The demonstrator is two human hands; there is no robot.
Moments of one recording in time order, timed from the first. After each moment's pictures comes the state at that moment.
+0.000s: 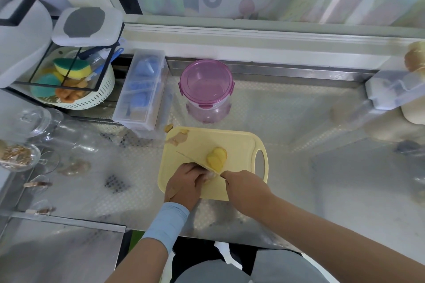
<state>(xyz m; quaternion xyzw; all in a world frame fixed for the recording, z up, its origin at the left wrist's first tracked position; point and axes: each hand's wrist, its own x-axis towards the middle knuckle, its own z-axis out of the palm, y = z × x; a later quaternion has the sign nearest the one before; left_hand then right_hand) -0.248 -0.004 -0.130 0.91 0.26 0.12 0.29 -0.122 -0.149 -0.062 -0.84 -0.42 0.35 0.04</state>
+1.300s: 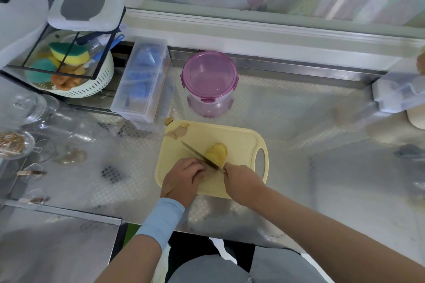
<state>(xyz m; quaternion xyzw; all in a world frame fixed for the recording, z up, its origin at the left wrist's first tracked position) -0.251 -0.002 -0.130 0.91 0.25 0.12 0.30 -0.113 -0.133 -0.091 -0.84 -0.37 0.40 0.03</state>
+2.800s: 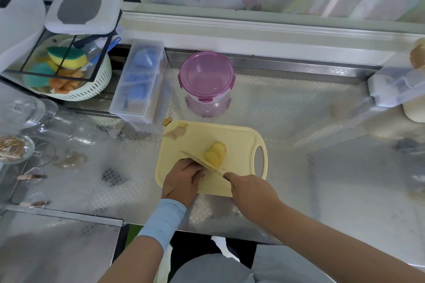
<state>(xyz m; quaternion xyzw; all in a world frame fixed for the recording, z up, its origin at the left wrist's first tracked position) -0.251 -0.005 -0.132 0.91 0.26 0.14 0.29 -0.130 -0.172 -0.065 -0.85 -0.42 0.32 0.03</state>
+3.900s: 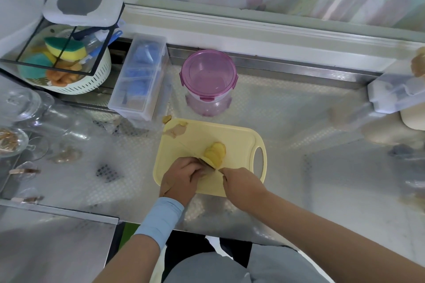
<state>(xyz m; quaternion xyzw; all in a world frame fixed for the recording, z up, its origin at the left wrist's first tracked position) -0.252 -0.003 -0.131 0.88 0.28 0.12 0.35 -0.122 -0.142 -0.078 -0.83 -0.40 0.39 0.03</state>
